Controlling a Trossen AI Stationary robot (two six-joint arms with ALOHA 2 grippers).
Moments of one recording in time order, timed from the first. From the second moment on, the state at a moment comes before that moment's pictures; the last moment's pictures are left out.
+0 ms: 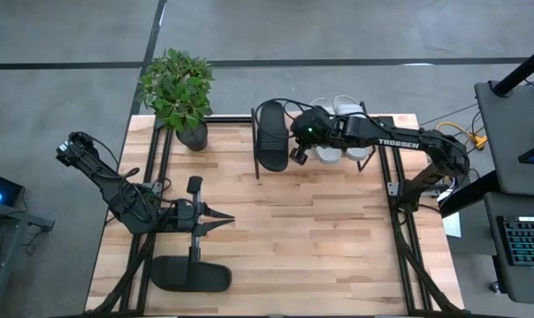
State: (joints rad) left arm -0.66 1.13 1.15 -0.12 -0.71 0.06; right arm -0.29 1.55 1.35 -0.62 0.30 0.00
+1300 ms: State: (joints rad) left arm -0.66 1.13 1.12 -0.12 -0.71 0.03; right arm -0.33 1.62 1.35 -0.49 0.26 0.01
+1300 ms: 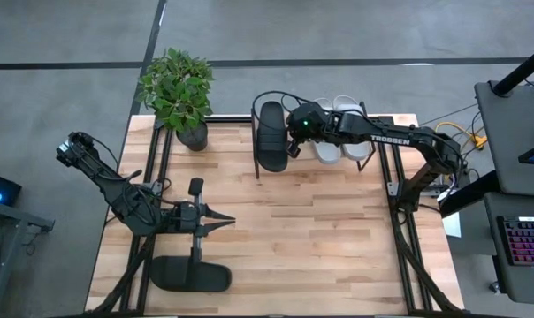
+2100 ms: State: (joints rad) left arm -0.66 1.13 1.12 -0.12 -0.71 0.03; right arm -0.39 1.62 1.36 -0.44 0.17 -0.07
